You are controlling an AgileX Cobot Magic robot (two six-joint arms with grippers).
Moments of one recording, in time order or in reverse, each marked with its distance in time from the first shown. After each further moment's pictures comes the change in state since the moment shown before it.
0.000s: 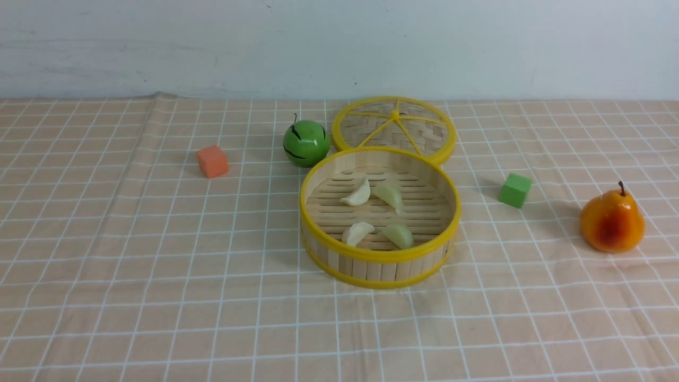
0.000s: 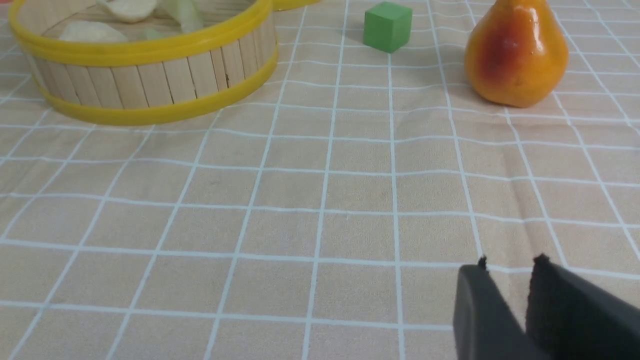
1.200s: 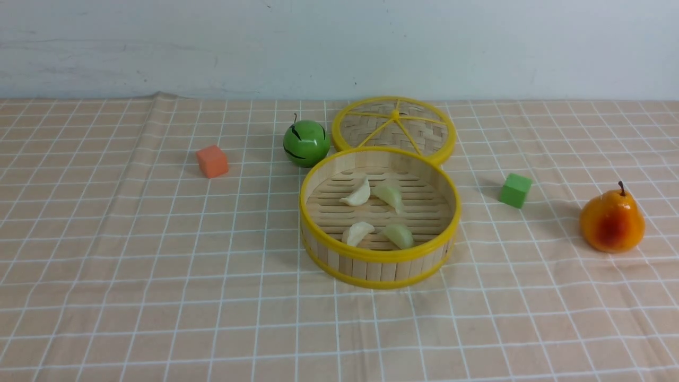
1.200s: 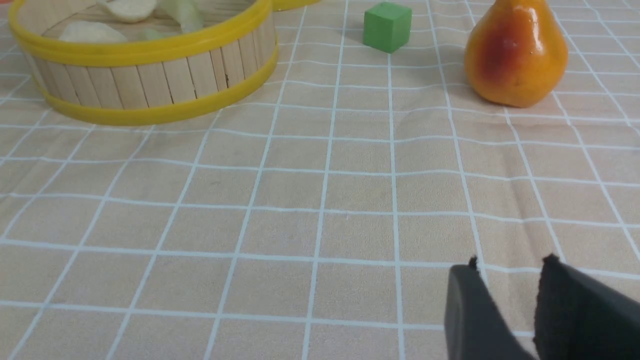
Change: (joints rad) right arm 0.000 0.000 0.000 0.000 0.000 0.000; left arm 0.000 0.000 -0.002 -0.001 0.004 0.000
